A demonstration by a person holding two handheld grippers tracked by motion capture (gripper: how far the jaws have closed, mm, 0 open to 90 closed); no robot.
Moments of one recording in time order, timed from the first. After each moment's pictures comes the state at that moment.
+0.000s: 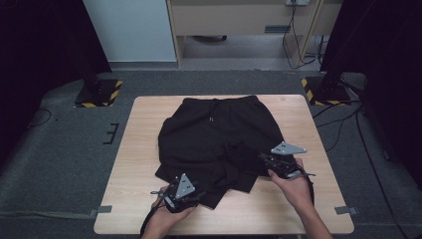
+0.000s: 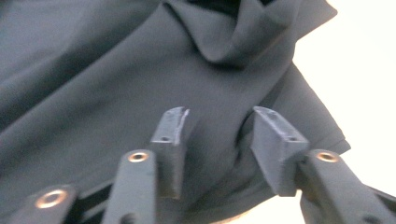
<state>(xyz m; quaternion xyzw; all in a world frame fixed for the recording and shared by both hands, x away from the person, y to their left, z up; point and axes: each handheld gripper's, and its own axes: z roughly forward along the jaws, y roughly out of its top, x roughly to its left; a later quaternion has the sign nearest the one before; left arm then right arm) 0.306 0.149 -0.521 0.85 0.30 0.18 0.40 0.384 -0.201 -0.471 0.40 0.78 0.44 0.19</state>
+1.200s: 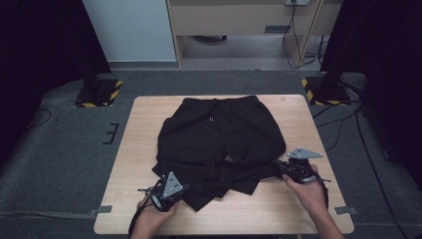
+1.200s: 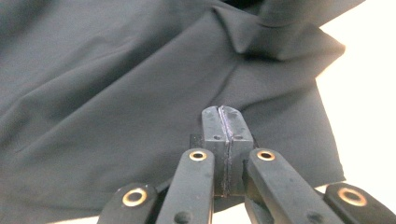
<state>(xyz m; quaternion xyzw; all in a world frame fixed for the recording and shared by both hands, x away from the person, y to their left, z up) 0.303 0.189 -0.500 0.85 0.32 0.20 0.37 0.375 -0.246 -0.492 0.44 0.78 0.42 0.17</state>
